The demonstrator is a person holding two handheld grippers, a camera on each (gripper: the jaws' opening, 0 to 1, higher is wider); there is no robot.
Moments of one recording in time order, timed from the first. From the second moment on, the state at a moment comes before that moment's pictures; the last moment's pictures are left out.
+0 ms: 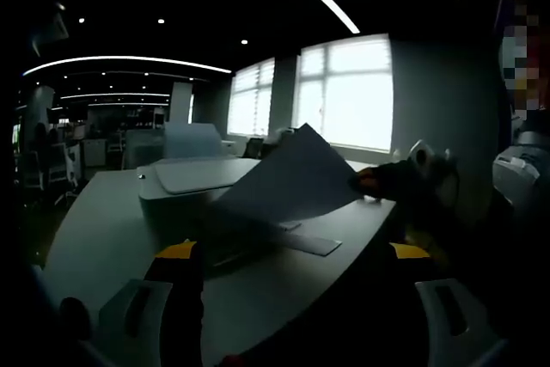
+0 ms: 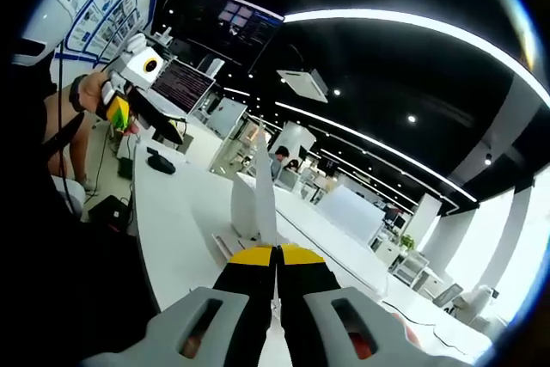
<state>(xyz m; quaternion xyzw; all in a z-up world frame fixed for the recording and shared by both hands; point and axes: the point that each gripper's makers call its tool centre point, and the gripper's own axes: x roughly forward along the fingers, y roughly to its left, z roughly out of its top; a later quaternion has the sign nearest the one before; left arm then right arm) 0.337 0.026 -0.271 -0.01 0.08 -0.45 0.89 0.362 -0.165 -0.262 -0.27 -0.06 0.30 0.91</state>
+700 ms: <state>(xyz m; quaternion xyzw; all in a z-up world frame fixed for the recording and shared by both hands) 0.336 0.026 -0.267 -0.01 0.08 -0.45 0.89 0.362 -0.151 -0.244 -0.25 -0.08 0.32 0.91</state>
